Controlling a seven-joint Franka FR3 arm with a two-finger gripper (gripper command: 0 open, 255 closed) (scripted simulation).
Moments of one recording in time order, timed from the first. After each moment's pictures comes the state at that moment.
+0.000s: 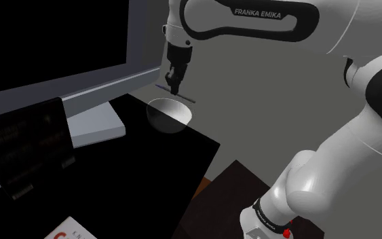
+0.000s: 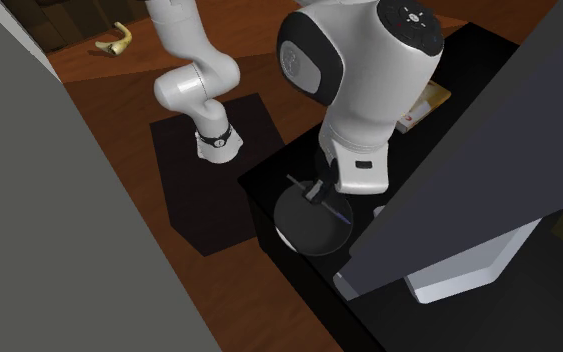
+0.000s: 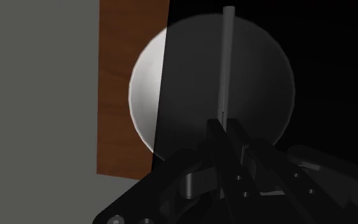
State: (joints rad) arm 0.14 -0.10 0.18 -1.84 -0.10 1.69 -0.10
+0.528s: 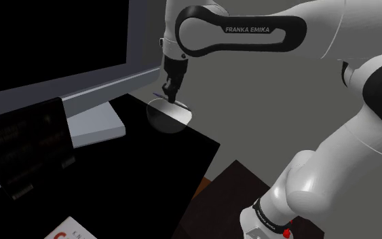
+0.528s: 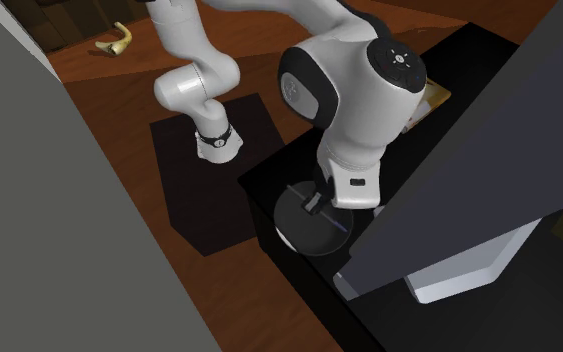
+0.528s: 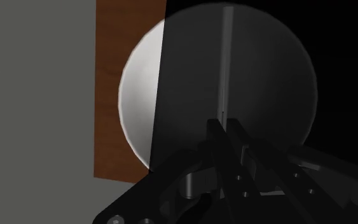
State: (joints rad) arm 0.14 -0.08 0.18 -1.93 -0.10 1.79 -0.09
